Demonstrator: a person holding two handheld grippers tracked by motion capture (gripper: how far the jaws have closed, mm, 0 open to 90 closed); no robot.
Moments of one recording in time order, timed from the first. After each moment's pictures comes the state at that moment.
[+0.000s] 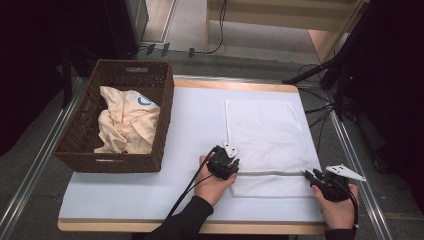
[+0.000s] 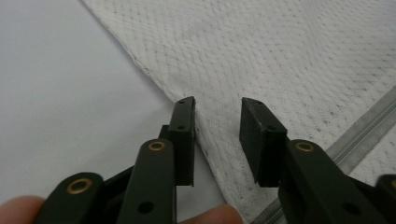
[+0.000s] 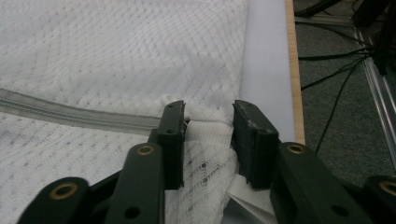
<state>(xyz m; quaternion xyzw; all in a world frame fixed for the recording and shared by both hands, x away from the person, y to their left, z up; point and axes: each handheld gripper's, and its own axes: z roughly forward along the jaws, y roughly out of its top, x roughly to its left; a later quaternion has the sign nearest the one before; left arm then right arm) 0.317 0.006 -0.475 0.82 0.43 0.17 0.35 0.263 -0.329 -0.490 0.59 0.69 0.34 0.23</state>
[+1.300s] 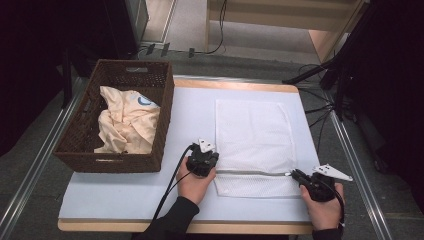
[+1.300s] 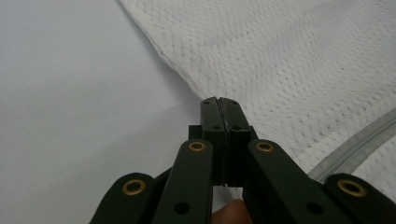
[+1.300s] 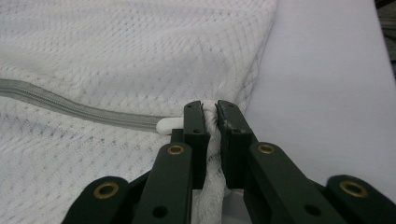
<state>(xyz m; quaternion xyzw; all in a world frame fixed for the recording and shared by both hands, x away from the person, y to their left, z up) 0.317 0.069 -0.470 0.78 0.48 0.14 0.38 0.262 -0.292 -0.489 0.57 0.70 0.38 0.20</state>
